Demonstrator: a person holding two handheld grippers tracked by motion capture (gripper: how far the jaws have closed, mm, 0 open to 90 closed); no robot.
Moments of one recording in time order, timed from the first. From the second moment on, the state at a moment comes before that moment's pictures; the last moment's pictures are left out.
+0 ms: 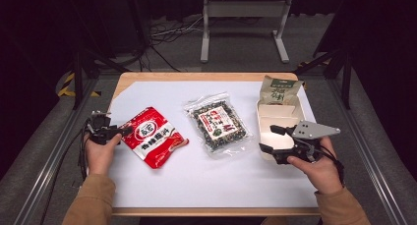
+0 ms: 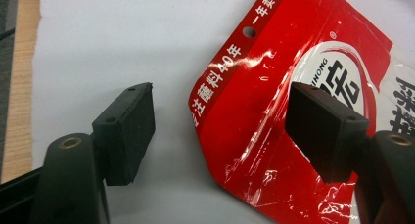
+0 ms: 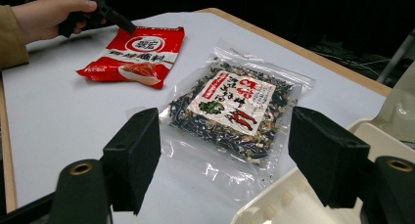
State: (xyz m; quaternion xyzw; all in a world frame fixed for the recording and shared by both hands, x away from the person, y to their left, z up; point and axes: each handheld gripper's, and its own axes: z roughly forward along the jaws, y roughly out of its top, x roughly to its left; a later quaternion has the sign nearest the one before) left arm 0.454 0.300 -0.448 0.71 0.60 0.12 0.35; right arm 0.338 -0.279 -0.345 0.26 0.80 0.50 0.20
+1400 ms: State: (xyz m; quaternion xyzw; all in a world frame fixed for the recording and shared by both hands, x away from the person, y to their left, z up) left arm 0.437 0.283 -0.432 0.74 0.54 0.13 0.37; right arm 0.342 -0.283 -0.346 0.26 0.82 0.48 0.19
